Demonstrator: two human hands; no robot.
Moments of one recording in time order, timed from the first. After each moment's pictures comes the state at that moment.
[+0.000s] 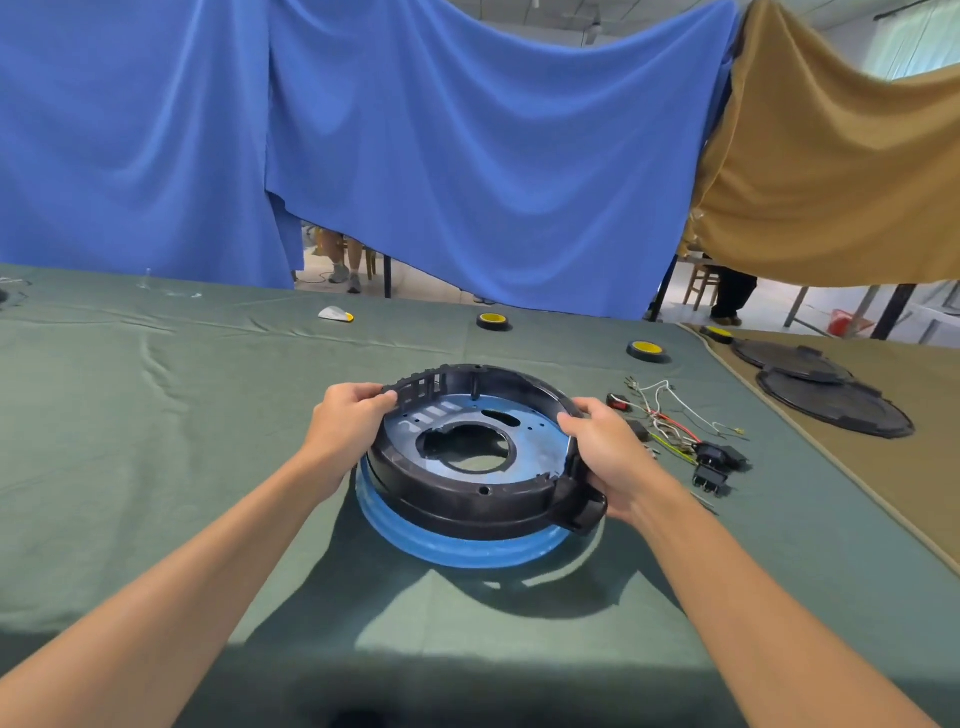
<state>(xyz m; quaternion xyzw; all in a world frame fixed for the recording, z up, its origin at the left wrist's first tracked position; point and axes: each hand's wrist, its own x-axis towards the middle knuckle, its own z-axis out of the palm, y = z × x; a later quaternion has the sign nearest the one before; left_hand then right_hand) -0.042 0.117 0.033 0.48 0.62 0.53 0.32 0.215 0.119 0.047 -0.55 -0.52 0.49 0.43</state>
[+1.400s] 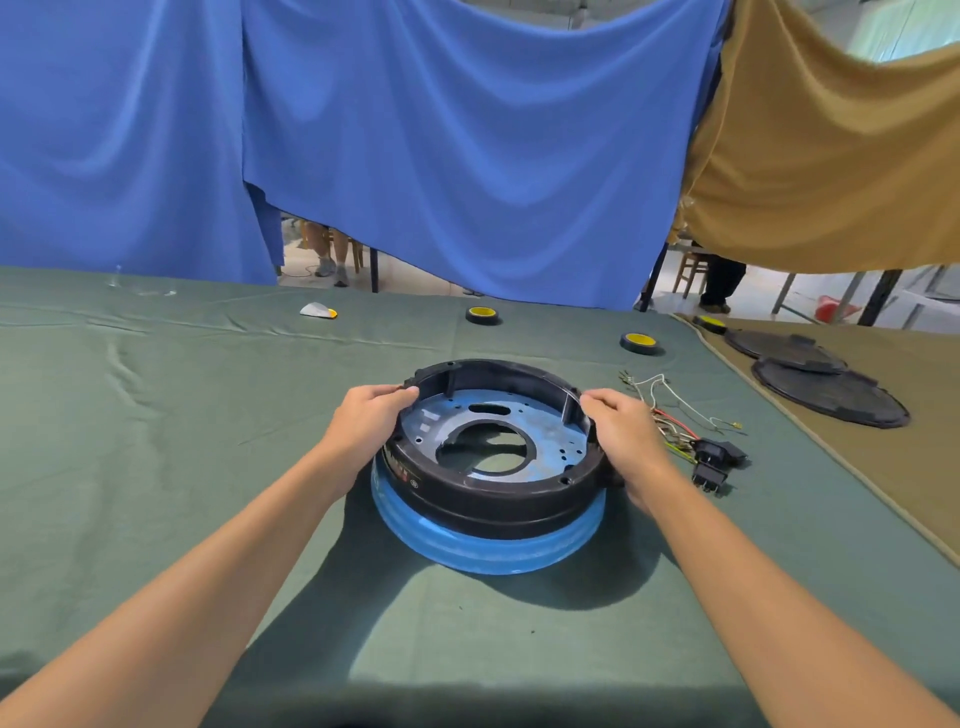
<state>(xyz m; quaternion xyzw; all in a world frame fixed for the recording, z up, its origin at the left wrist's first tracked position) -0.019 0.135 0.035 0.49 0.61 0.48 0.39 0.240 0.156 0.035 -0.62 -0.56 0.30 0.46</state>
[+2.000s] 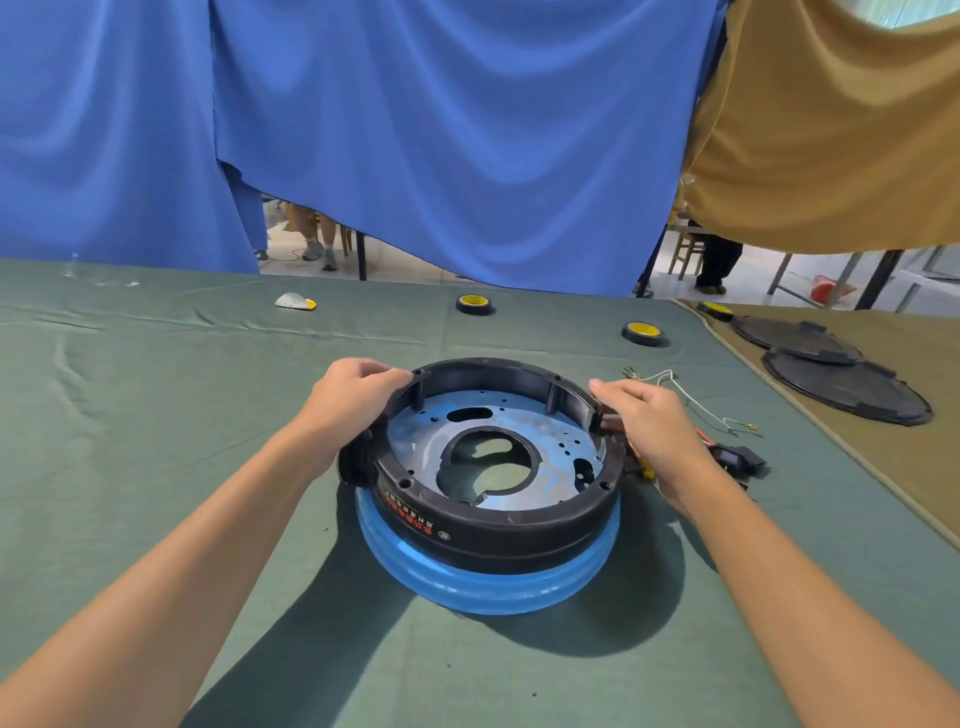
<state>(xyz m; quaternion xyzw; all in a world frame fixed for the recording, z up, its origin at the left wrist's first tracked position) -0.021 0.172 0.052 0.54 0.64 0.43 0.34 0.264 0.175 0.041 -0.59 -0.56 0.35 0.47</state>
